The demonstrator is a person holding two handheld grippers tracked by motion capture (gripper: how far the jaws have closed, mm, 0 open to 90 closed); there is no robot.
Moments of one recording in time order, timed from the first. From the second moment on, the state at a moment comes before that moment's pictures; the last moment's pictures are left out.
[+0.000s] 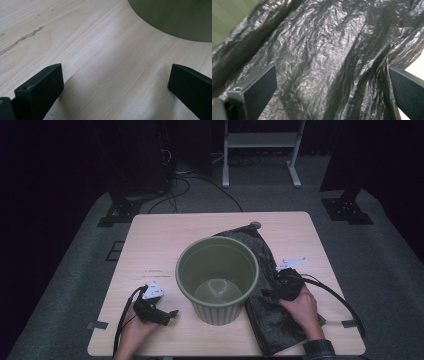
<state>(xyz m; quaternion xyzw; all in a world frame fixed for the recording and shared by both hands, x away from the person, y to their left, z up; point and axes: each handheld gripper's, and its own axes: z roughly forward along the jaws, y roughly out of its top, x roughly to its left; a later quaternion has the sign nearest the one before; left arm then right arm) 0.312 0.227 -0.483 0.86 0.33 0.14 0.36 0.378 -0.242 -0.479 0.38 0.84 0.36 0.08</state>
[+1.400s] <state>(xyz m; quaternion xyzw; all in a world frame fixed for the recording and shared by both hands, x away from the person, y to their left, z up) 0.311 0.227 -0.483 0.86 0.33 0.14 0.36 0.374 -0.184 -0.484 0.34 0.86 0.34 0.13</state>
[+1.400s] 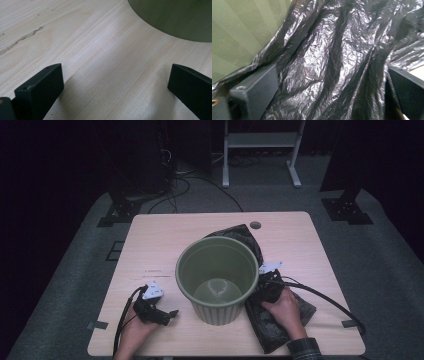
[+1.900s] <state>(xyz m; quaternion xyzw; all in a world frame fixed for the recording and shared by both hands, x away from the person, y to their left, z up) 0.311 0.227 -0.483 0.86 0.33 0.14 0.36 0.366 -0.194 -0.476 0.34 0.86 0.37 0.12</state>
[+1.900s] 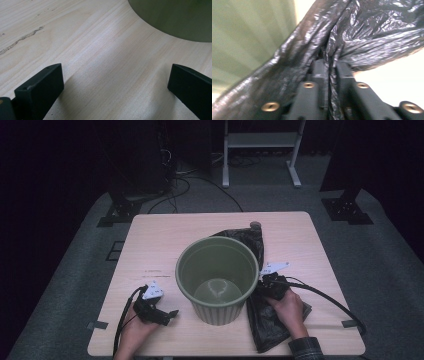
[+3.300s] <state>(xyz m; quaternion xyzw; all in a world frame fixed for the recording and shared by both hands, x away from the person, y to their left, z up) 0.311 0.227 -0.483 0.86 0.33 0.14 0.36 0.319 -0.239 -0.393 0.26 0.83 0.50 0.03</state>
